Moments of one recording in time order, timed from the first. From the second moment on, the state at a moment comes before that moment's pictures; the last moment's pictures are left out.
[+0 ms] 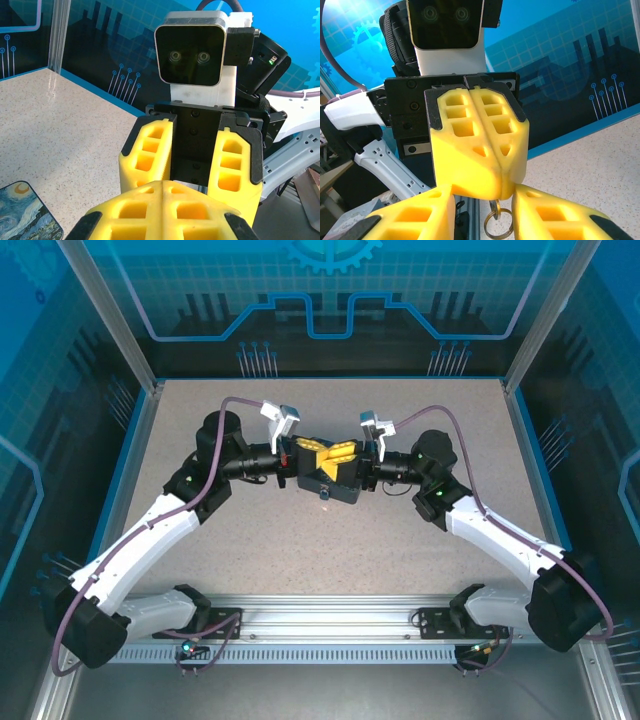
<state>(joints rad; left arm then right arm) -0.51 1.15 1.05 -0.05 0.76 -0.30 0.56 1.23 0.83 0.55 -0.89 0.54</state>
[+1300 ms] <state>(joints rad) -0.51 1.14 1.05 -0.04 0.75 -0.30 0.56 1.19 0.83 0.46 -0.83 0.49</state>
